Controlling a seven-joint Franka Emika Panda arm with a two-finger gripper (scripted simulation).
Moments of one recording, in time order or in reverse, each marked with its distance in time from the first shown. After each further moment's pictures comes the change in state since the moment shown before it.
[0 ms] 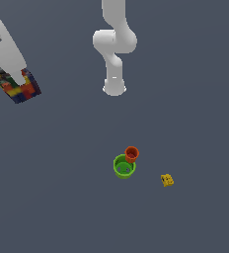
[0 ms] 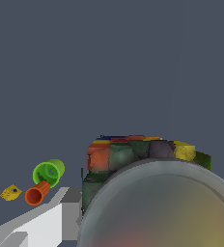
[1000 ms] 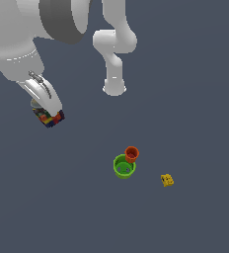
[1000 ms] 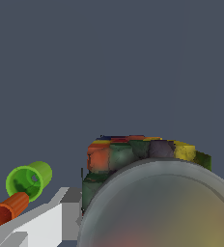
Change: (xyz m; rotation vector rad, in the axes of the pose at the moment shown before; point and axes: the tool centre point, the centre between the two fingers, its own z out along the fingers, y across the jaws) arm -0.027 -0.006 0.118 -0.001 0.001 0.002
